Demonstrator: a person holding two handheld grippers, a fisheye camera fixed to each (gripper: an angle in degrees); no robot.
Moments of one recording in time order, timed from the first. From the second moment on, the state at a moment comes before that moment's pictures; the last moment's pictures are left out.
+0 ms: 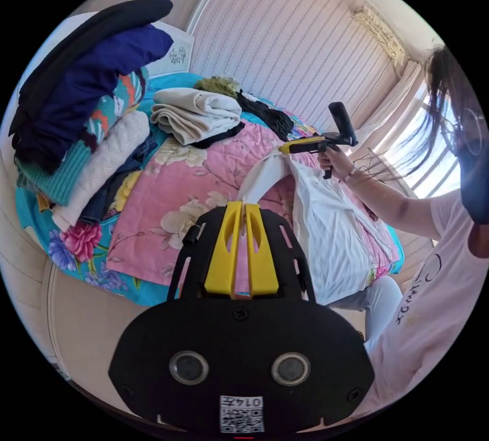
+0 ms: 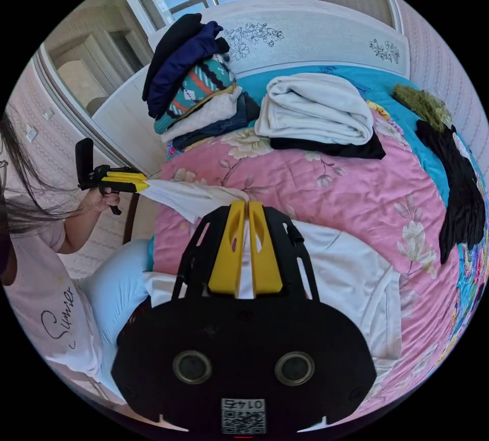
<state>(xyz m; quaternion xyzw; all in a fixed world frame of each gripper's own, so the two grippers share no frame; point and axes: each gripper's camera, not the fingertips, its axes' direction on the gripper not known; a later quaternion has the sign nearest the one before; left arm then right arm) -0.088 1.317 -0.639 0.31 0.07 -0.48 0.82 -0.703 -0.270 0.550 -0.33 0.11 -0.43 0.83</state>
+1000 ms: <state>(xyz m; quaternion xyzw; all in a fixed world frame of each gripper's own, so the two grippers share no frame) -0.014 1.318 -0.658 0.20 -0.07 -0.47 0.86 -0.669 -0.337 0.557 -0.26 0.38 -0.33 0.82</state>
